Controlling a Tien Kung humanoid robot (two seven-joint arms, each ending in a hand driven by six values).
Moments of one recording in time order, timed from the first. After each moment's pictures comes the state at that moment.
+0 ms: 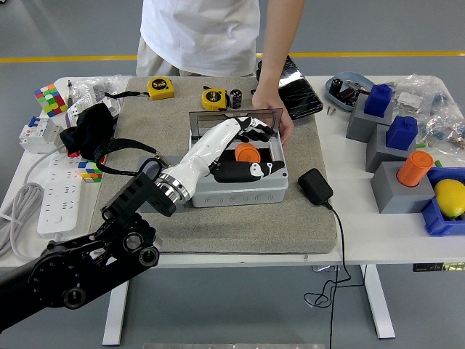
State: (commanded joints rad) left arm -0.56 0.25 -0.59 -1.53 1.59 0.36 0.23; right arm -0.02 -0.40 0.57 0.41 -0.20 -0.05 -0.10
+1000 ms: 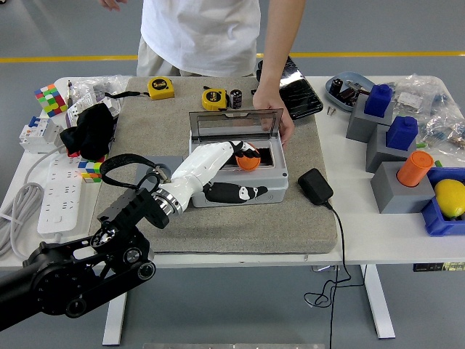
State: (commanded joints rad) left arm -0.58 0.25 -0.51 -1.43 1.71 0.37 0.23; right arm -0.02 -0.40 0.56 0.41 -0.20 -0.05 -0.09
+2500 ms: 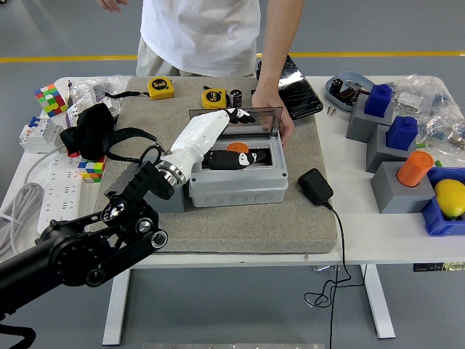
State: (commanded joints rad) left arm -0.65 0.18 -0.58 -1.29 1.71 0.40 0.22; right arm -0.02 -0.40 0.55 0.41 -0.20 -0.04 -0.09
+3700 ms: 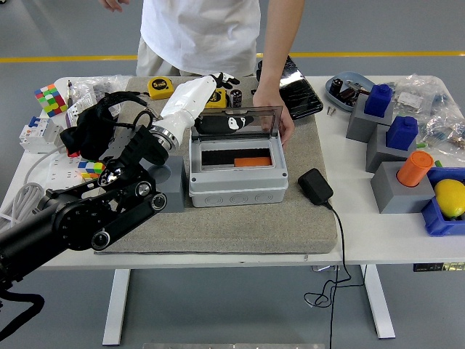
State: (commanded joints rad) left arm -0.79 0.17 -0.58 -1.15 1.70 0.35 0.28; right arm -0.02 -0.40 0.55 0.41 -0.19 -0.04 -0.09
